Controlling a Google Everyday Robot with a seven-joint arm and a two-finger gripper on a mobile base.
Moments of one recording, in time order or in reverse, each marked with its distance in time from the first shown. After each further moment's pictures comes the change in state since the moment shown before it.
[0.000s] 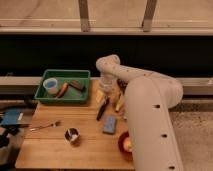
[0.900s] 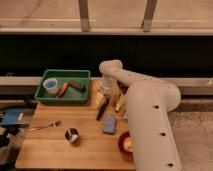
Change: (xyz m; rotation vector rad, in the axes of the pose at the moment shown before) arm -0.011 0.007 0.029 -0.044 -0.020 -0.058
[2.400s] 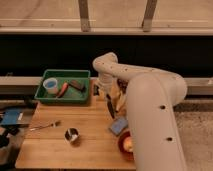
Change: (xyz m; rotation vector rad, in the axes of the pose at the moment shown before) arm 0.008 -0.002 -0.070 0.193 -0.010 0.011
